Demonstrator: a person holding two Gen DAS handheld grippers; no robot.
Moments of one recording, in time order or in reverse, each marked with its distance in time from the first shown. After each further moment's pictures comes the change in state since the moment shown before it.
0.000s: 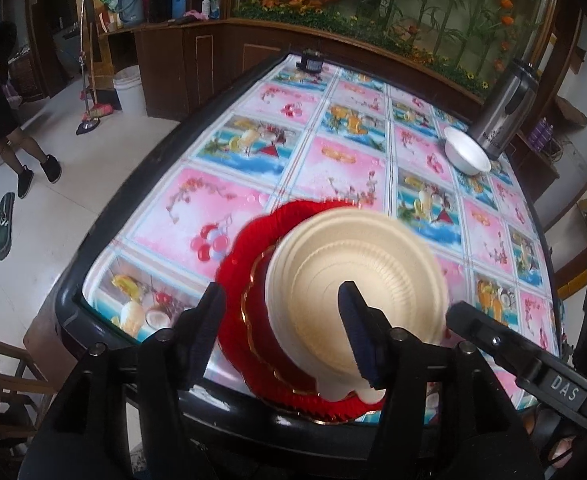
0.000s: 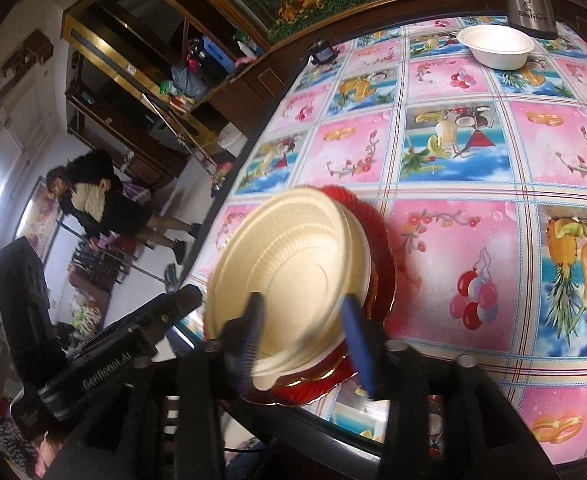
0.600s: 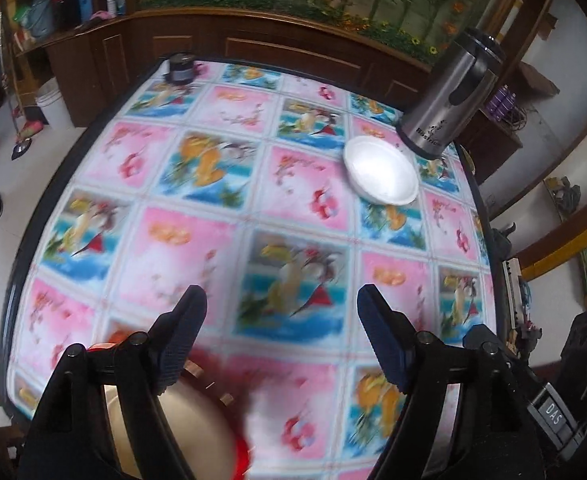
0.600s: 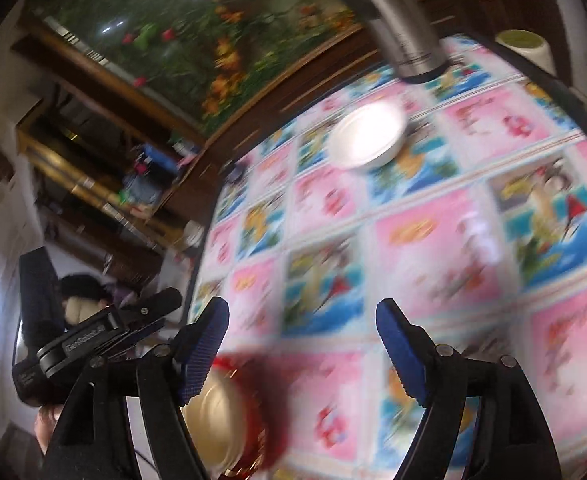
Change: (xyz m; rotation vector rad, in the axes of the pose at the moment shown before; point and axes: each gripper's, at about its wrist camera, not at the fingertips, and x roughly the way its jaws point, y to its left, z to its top) left arm 0.086 -0.197 0.132 0.118 0.154 -0.152; right arm -0.094 -0.151 0.121 0.292 -0.222 -0.084
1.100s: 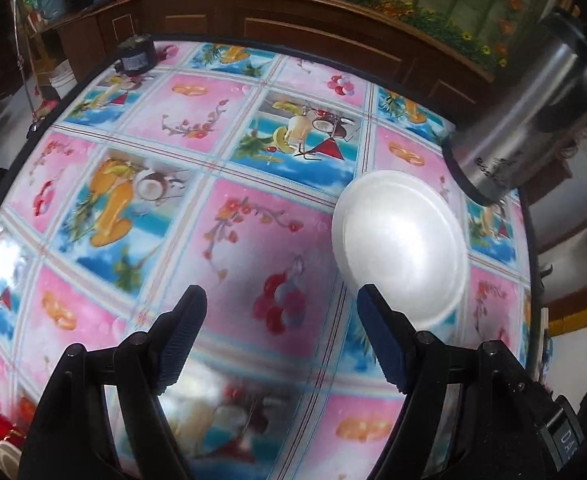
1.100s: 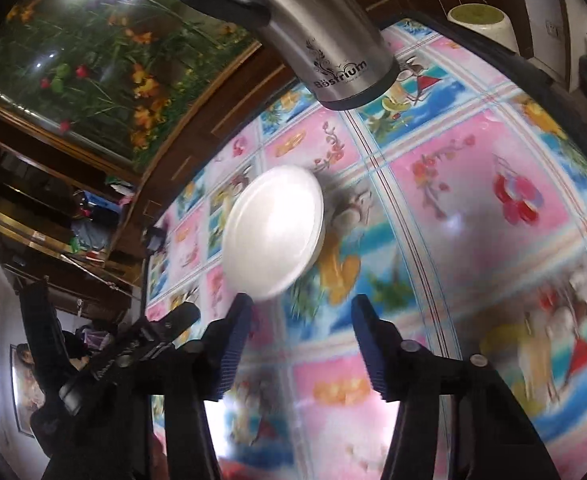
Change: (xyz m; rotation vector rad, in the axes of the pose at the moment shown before) left arm 0.161 -0.066 0.089 -0.114 0.044 0.128; right arm 0.102 -0.081 0.138 0.152 0.028 -0.129
